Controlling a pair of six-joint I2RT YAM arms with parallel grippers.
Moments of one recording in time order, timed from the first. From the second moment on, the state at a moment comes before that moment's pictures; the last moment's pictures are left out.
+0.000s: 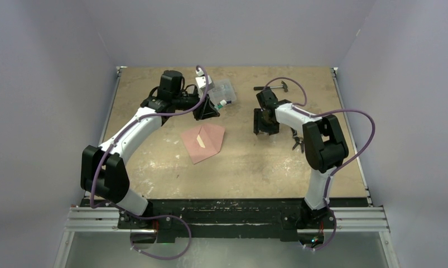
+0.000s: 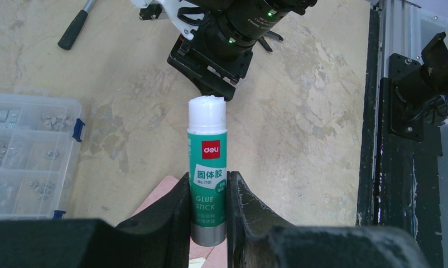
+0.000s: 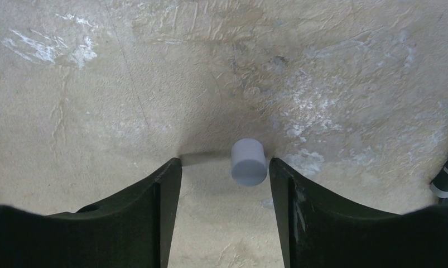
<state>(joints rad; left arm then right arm) -0.37 1.54 1.27 -0.27 0.87 0.26 0.37 1.92 1.29 -0.54 0.15 0.39</state>
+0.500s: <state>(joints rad) -0.37 1.54 1.27 -0.27 0.86 0.24 0.37 1.91 1.36 -0.64 0.17 0.40</state>
